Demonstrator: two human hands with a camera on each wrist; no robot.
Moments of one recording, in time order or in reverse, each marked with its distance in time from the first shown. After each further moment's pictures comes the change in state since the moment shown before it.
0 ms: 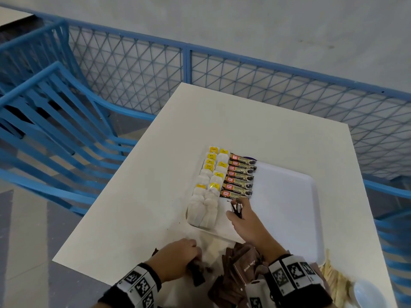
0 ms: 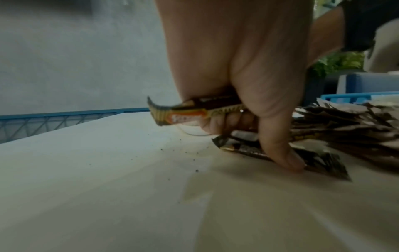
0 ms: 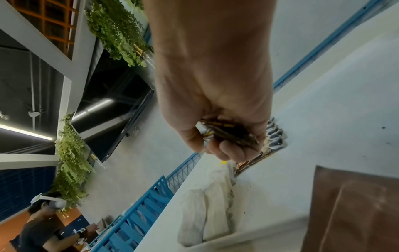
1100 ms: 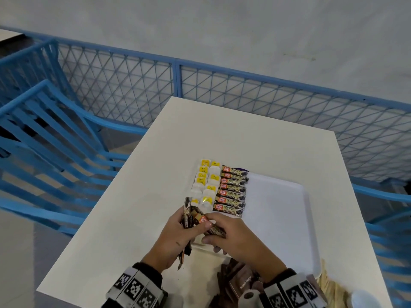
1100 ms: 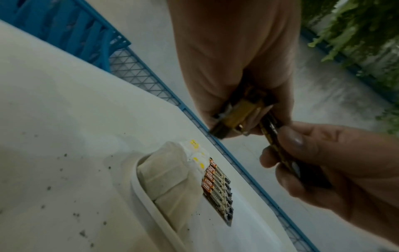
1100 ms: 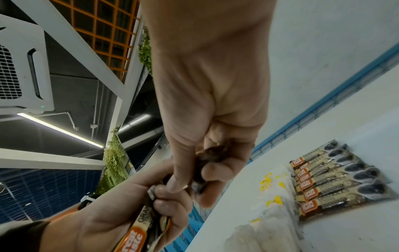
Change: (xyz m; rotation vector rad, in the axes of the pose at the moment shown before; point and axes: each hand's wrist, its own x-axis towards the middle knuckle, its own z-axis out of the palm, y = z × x) left_hand 0.017 0.035 -0.075 -1.437 0.643 -0.050; right_hand -0.022 -0.041 -0.006 -0.089 -0.211 -0.299
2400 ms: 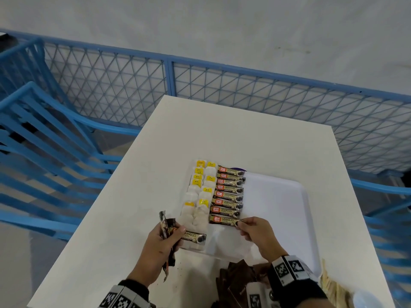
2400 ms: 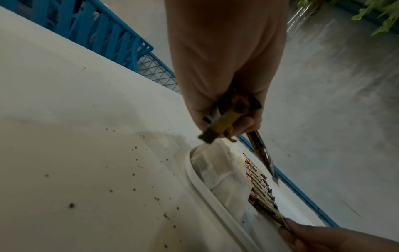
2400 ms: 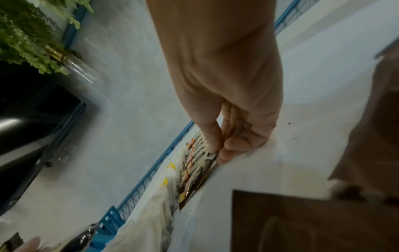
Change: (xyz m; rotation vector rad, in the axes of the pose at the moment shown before) left_hand 0.006 -0.033 -0.032 0.049 0.189 -0.162; right_hand 0.029 0.111 -0.030 0.443 0.529 0.562
